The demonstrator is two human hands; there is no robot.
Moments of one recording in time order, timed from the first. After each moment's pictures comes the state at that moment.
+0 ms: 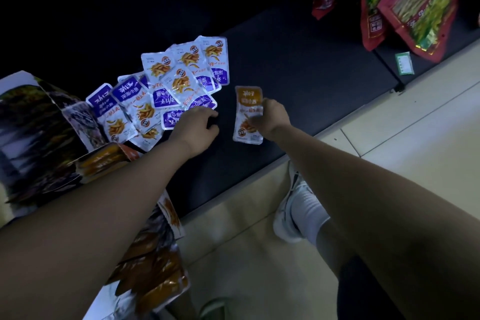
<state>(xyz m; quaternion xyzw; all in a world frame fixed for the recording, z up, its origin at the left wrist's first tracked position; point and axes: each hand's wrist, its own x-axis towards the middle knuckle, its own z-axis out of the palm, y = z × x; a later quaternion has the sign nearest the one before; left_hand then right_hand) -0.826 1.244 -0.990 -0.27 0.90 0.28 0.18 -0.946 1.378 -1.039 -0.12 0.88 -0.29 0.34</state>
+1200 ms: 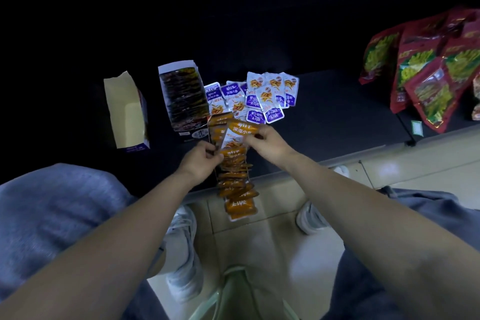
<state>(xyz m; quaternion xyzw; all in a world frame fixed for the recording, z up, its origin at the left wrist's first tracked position) -0.586 1.233 -0.903 -0.48 0.70 0.52 0.05 -0.750 1.334 -0.895 -0.27 0.72 -0.43 0.48</state>
